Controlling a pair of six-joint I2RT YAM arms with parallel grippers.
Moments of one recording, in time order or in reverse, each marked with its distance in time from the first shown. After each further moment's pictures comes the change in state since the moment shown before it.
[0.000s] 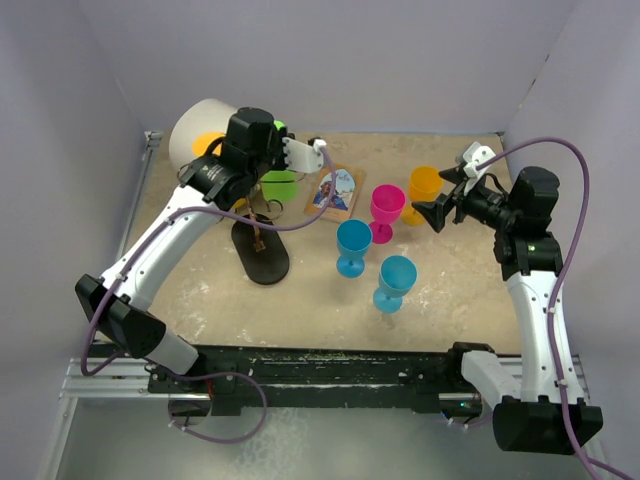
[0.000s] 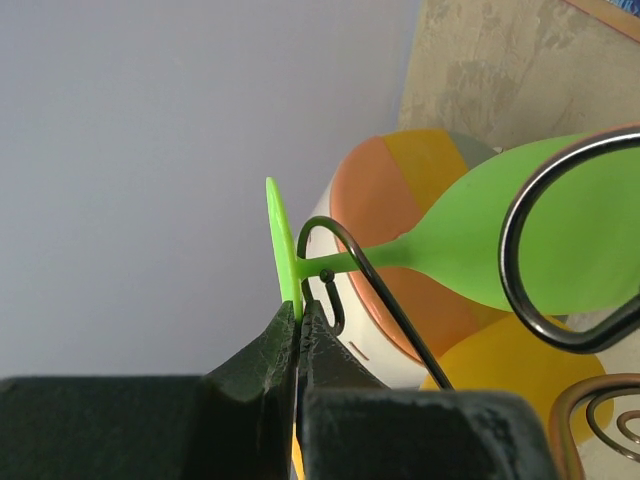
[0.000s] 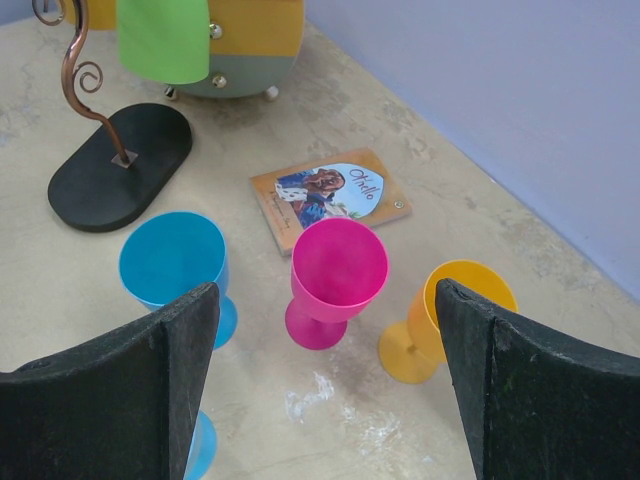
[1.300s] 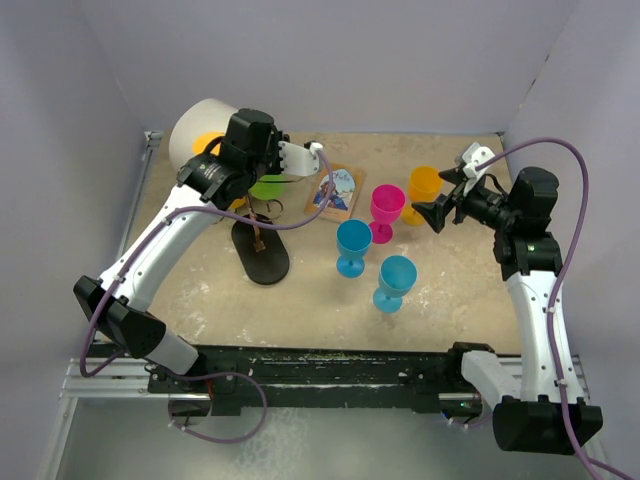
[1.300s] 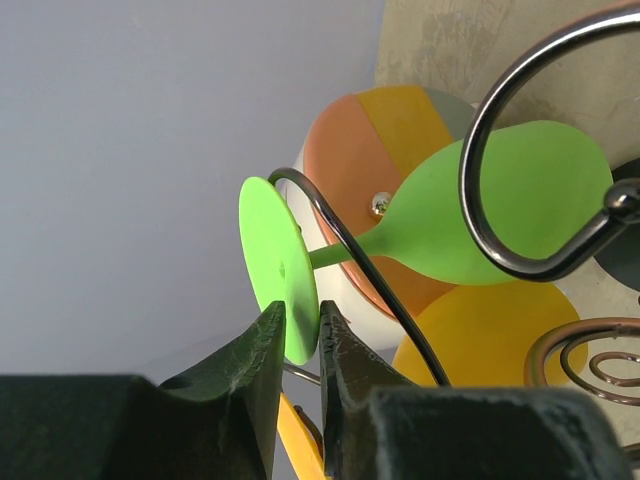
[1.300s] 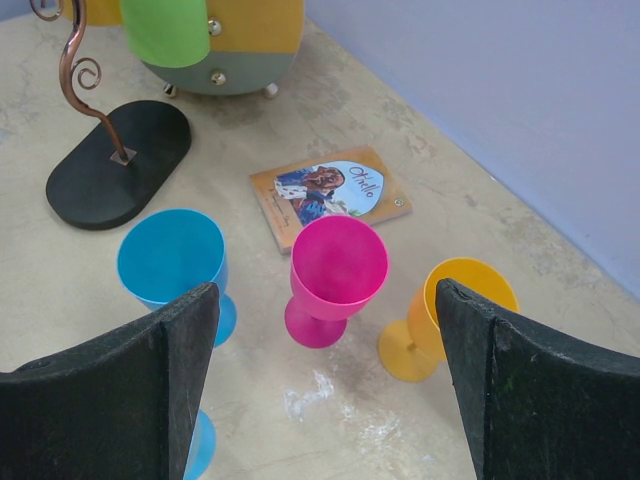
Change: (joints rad) left arm 0.000 0.000 0.034 -0.120 -0.053 -0.019; right arm -0.001 0.000 -0.006 0.000 0.001 -0.005
